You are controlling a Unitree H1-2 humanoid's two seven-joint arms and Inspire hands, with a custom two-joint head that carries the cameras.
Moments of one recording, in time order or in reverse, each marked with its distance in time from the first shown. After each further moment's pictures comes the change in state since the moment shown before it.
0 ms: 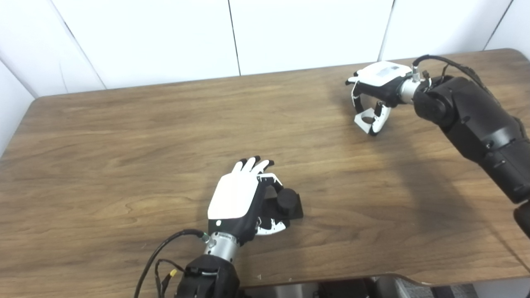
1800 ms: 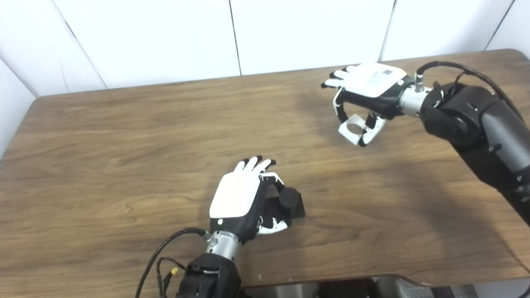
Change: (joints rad) left arm -0.010 -0.003 0.001 0.014 -0.003 -0.006 0.006; right arm 0.139 -0.031 -0.080 -0.561 0.056 0.006 0.196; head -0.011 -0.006
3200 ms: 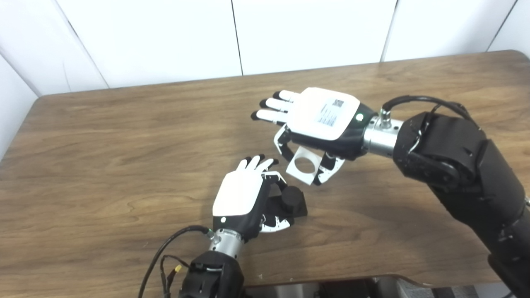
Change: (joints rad) left arm -0.011 -0.014 0.003 0.016 0.008 -0.007 -0.005; right arm 0.058 0.166 0.013 -0.392 0.019 -0.001 0.211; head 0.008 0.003
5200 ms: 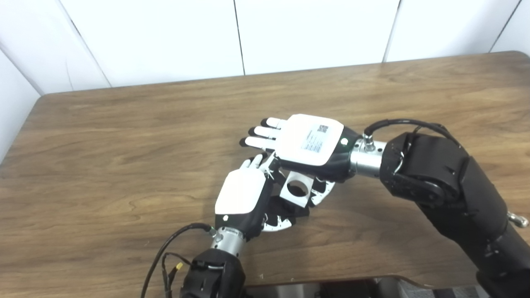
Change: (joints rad) left arm -0.011 -0.003 -0.002 0.004 0.003 -0.012 -0.012; right arm 0.057 0.051 0.014 0.012 -0.025 -0.082 0.023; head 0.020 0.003
